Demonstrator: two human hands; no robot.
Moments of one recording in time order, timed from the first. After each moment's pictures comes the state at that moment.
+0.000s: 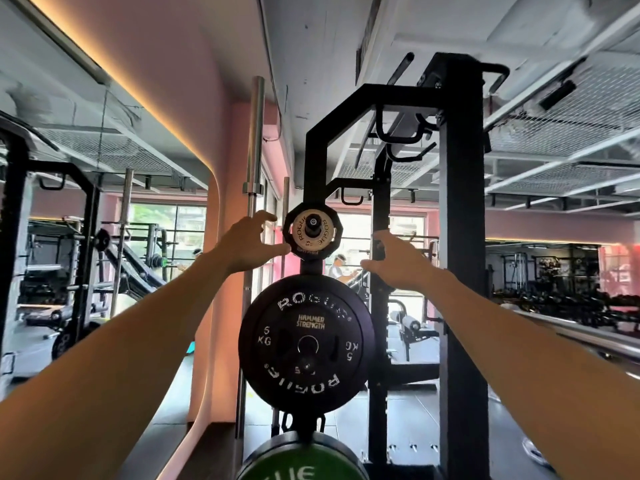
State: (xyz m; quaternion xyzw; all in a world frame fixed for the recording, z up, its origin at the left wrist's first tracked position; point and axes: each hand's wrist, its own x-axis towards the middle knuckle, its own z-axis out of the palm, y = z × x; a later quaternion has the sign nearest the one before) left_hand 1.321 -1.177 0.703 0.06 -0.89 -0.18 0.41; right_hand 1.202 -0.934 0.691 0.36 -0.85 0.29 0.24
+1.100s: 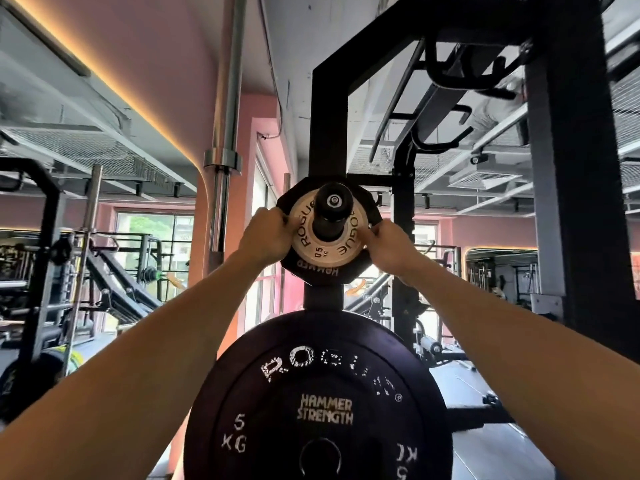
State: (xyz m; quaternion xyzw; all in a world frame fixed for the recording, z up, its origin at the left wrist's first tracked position) left_hand 0.972 -1.344 0.755 0.10 -0.84 -0.16 0.50; right_hand 0.878 -1.165 0.747 0.36 -0.78 0.43 0.28
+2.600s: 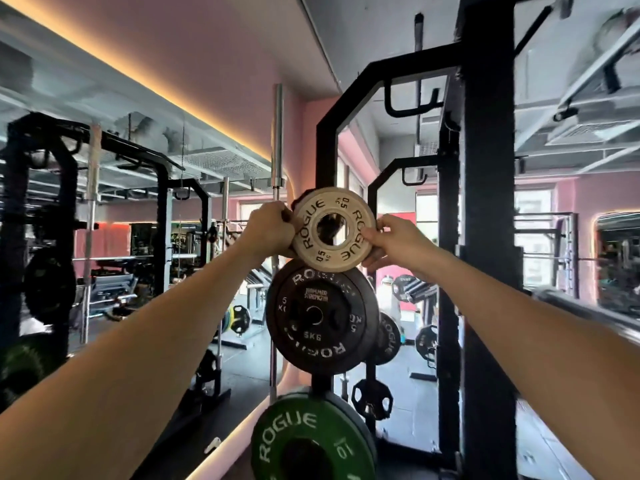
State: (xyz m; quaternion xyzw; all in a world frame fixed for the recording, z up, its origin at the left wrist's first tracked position) left_hand 1.281 -0.902 0.687 0.22 -0.80 -0.28 0.48; right_hand 1.116 -0.749 0.670 0.53 -0.62 0.57 -0.04
